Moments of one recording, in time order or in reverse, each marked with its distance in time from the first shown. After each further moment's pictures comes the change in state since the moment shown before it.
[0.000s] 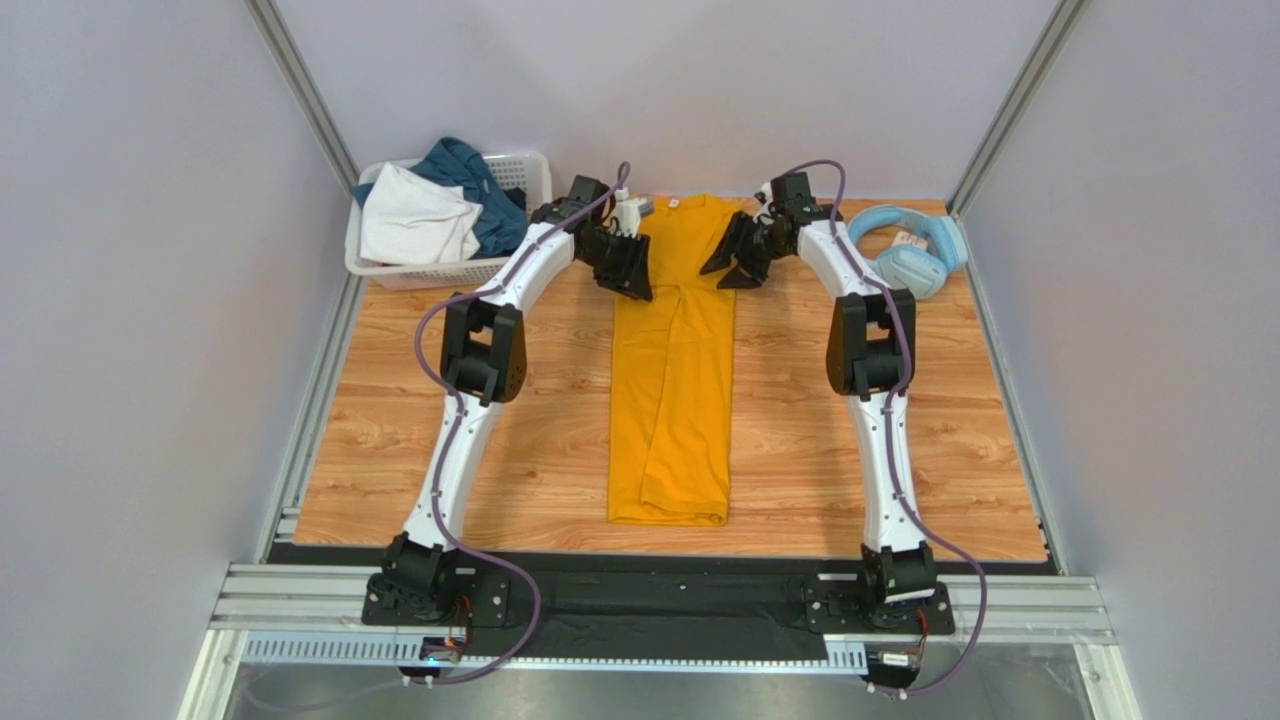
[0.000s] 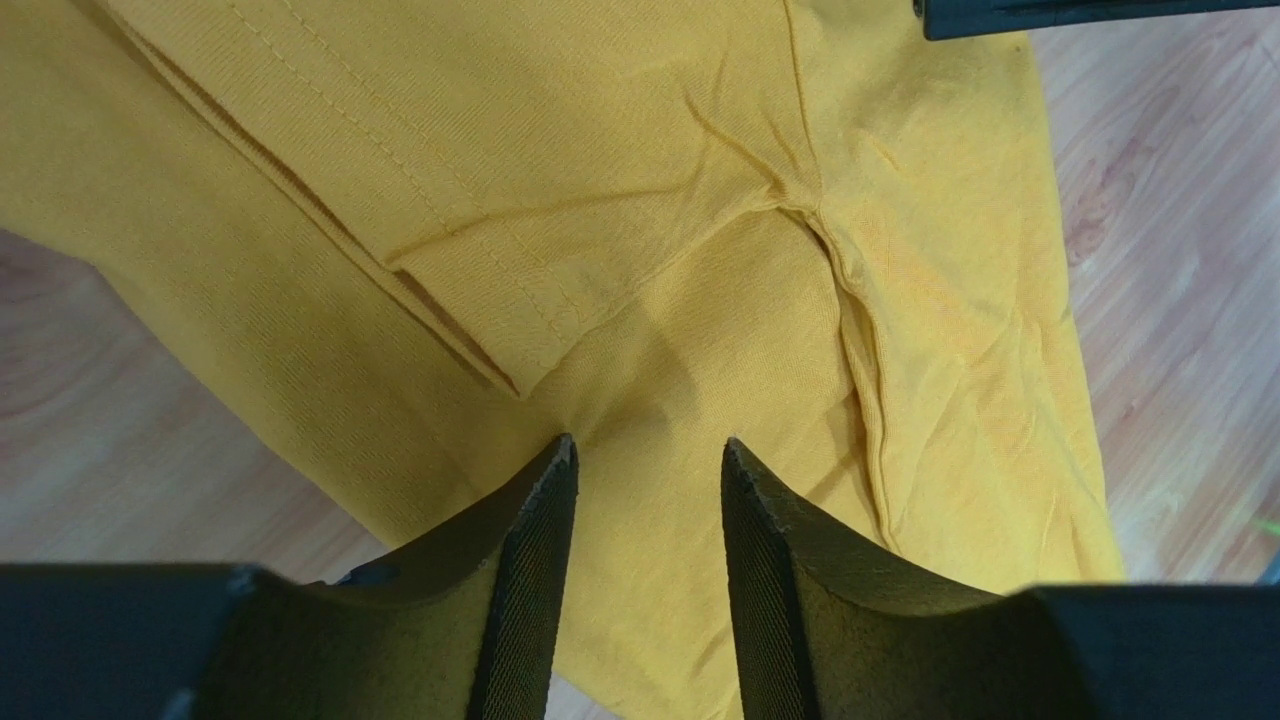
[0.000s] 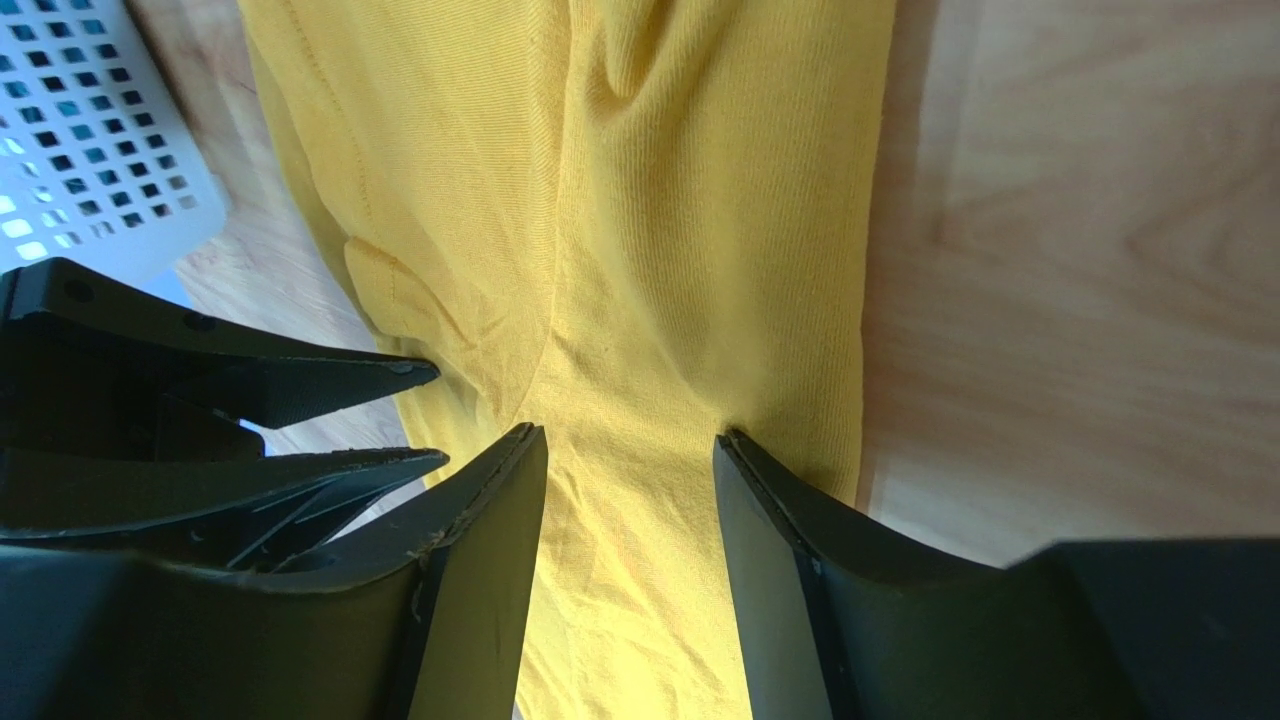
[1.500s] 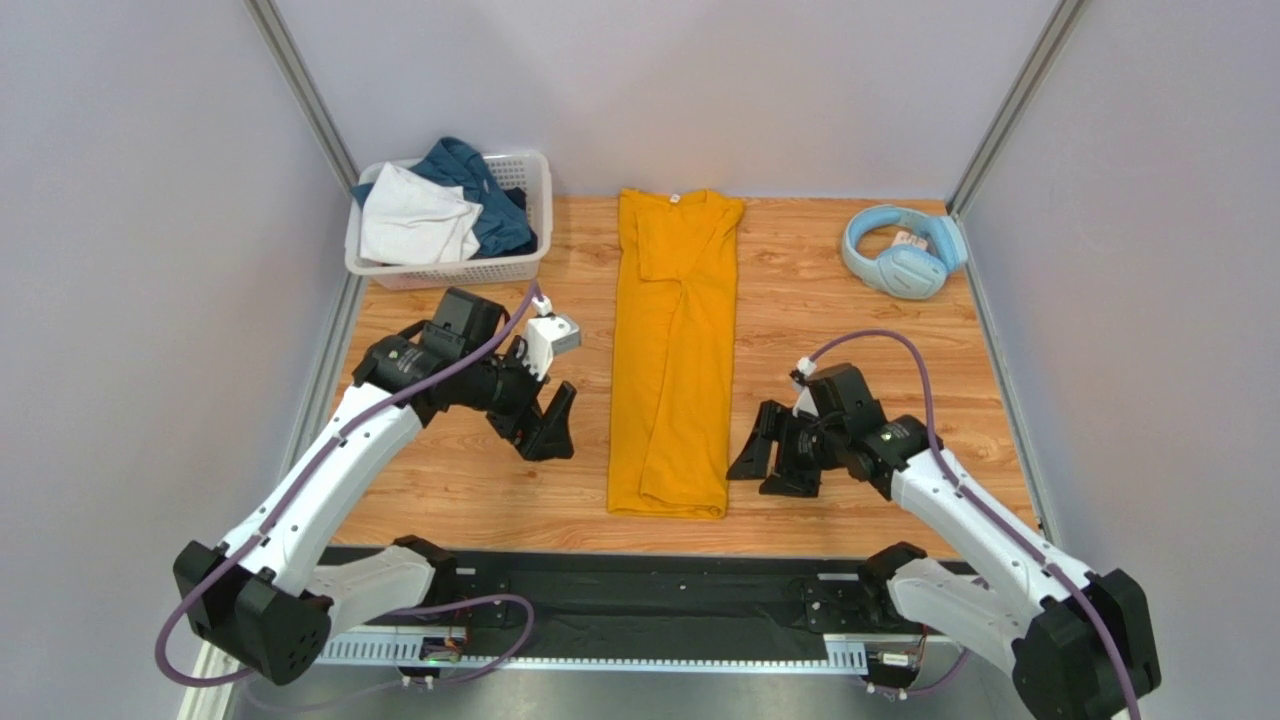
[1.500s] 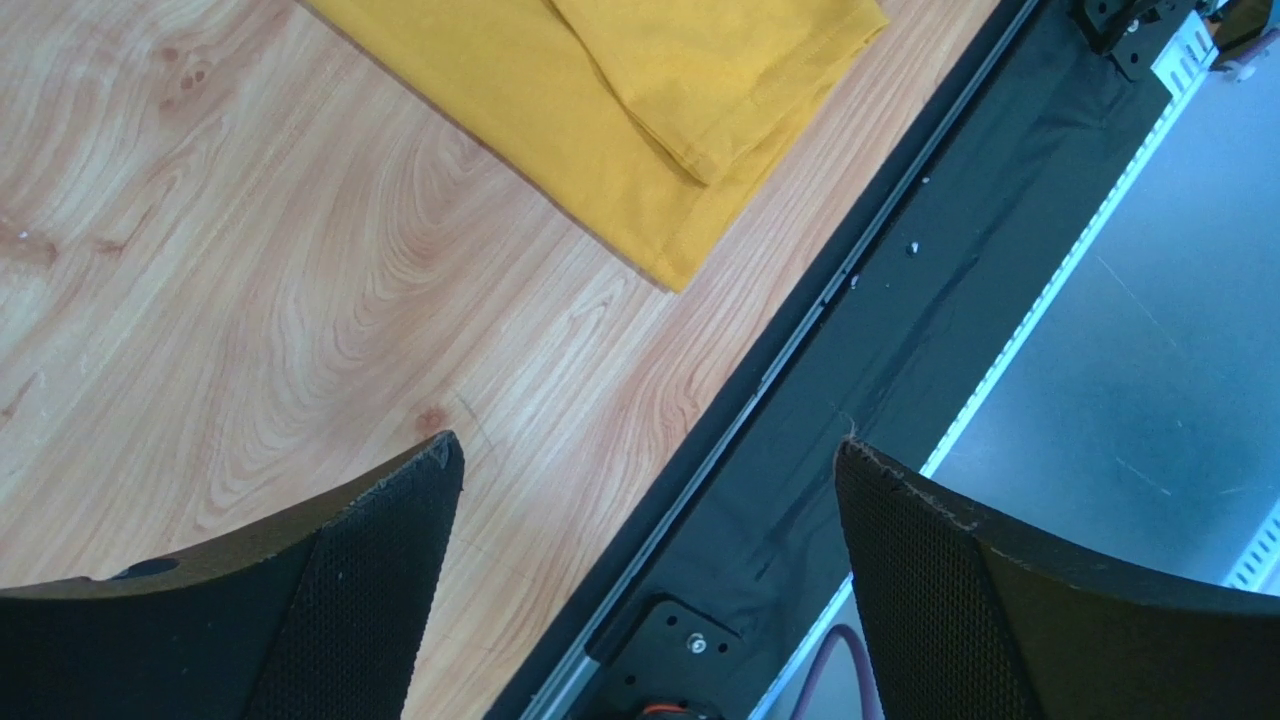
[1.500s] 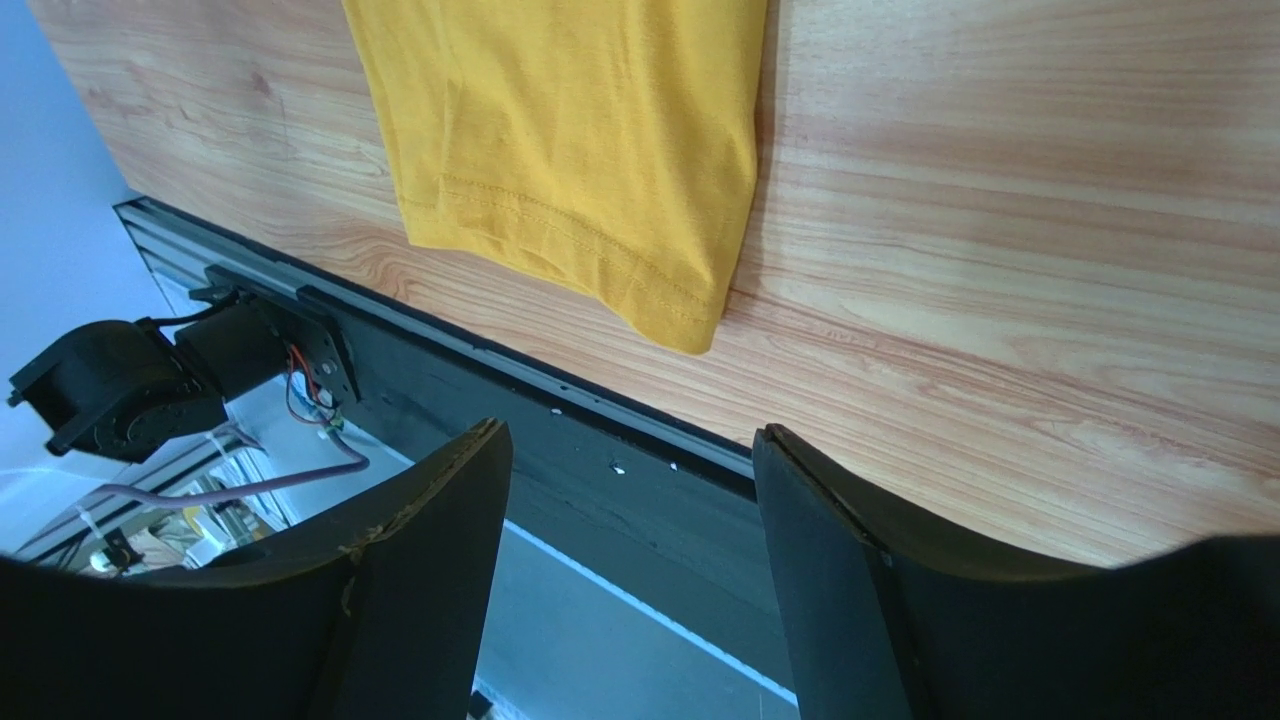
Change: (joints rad) left arm -0.100 -1.523 -1.357 -0.175 -0.059 0.209; right arm 0.320 -1.632 -1.722 0.108 0.158 0.156
